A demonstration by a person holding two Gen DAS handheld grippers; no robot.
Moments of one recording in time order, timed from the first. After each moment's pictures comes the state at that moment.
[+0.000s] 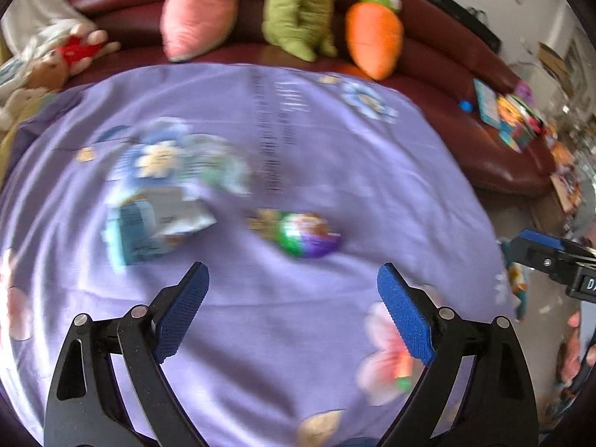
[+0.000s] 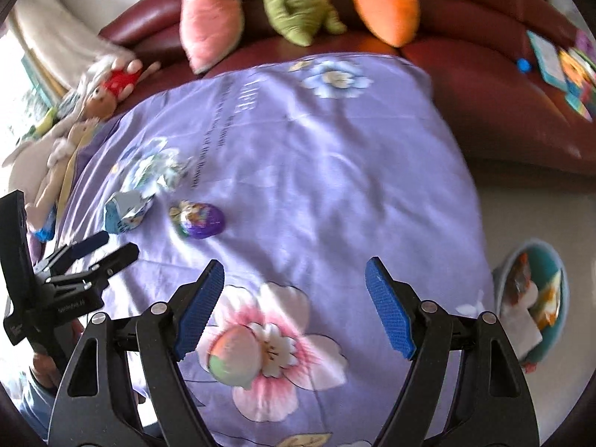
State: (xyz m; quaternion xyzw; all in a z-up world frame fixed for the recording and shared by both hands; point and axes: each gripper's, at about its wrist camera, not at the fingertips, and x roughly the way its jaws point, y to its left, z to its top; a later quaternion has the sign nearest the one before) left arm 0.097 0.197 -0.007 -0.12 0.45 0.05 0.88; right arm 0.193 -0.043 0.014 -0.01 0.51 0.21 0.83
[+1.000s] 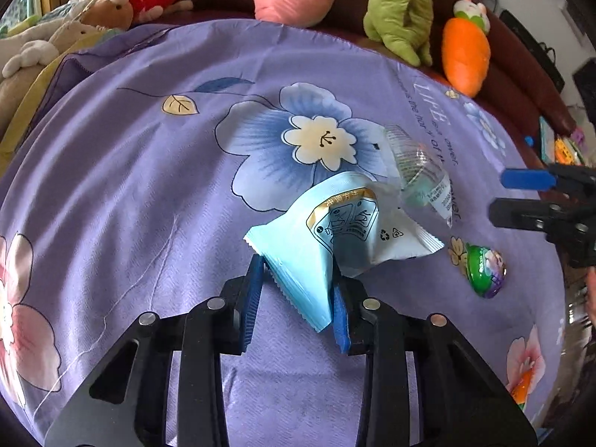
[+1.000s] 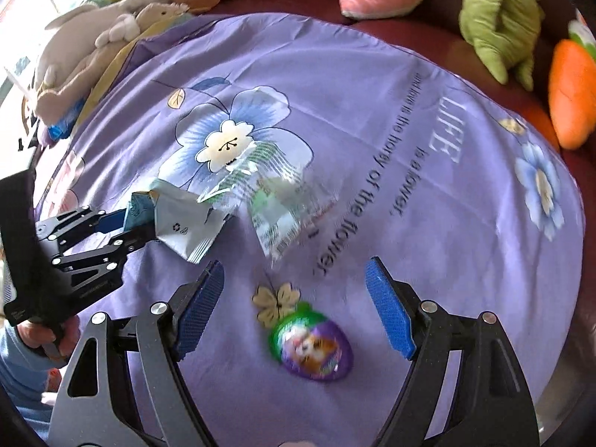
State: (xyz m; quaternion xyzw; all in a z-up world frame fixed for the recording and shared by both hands) left arm 0.115 0.337 -0.078 -0.17 0.47 0.12 0.86; right arm 0.276 0.199 -0.041 -0.21 0.52 0.39 0.73
